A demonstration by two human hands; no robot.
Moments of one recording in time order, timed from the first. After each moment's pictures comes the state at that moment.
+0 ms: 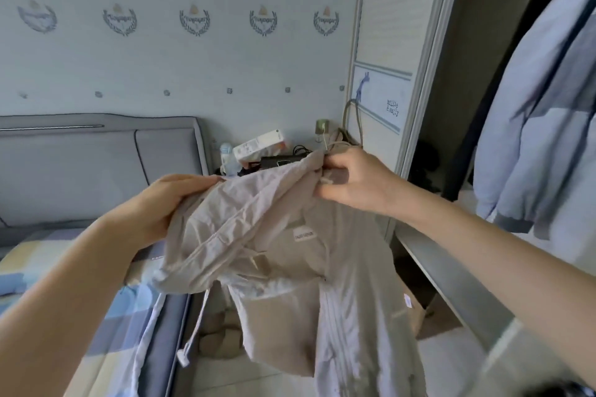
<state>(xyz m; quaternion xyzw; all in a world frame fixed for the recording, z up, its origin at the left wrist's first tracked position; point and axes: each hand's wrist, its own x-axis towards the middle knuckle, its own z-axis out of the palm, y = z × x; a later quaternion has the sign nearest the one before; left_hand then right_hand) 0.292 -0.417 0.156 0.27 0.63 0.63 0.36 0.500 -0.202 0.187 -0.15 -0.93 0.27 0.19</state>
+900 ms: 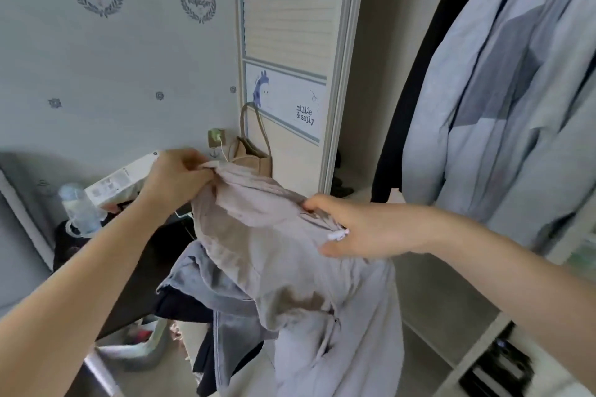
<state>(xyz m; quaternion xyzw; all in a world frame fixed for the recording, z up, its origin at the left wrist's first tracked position) 0.136 -0.085 0.148 0.49 0.72 0.49 0.06 0.435 -0.073 0.199 -0.36 -0.90 0.24 -0.08</state>
